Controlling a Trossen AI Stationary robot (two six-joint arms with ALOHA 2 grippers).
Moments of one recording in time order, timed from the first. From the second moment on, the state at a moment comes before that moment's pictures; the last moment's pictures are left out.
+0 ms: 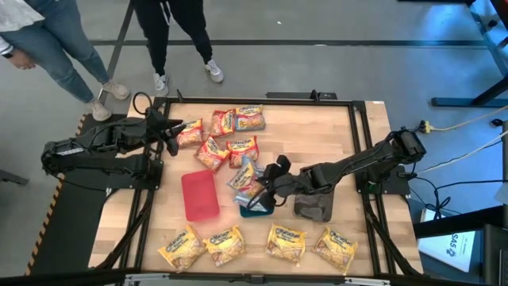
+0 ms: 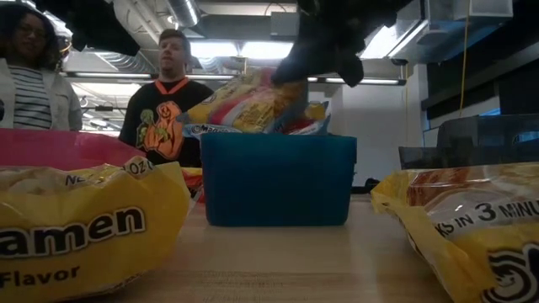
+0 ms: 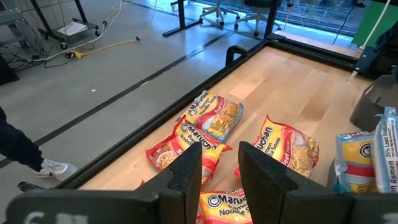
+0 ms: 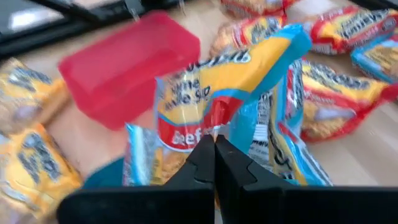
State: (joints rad) left arm 0.14 0.46 0.74 -0.70 -0.51 -0.25; right arm 0.29 1.67 1.11 -0.12 0.46 0.55
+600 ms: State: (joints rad) left arm 0.14 0.46 0.74 -0.70 -0.54 -0.25; right arm 0.37 1.68 1.11 -0.22 0.38 0.66
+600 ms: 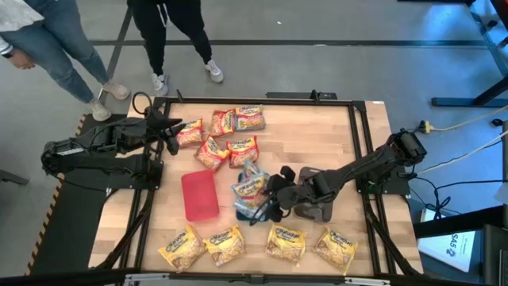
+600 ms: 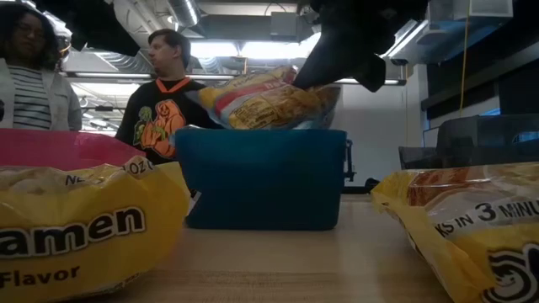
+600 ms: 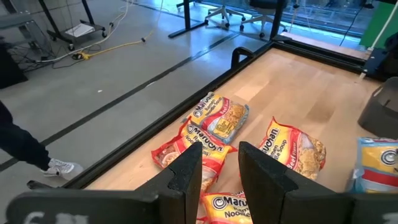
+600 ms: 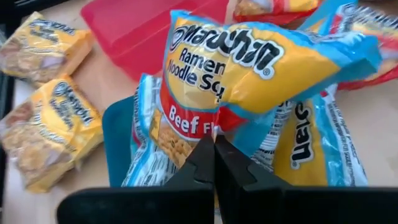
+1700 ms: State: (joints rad) left arm 0.14 0.46 0.74 -0.70 -0.54 -0.25; right arm 0.36 1.63 1.11 -0.30 0.23 0.70
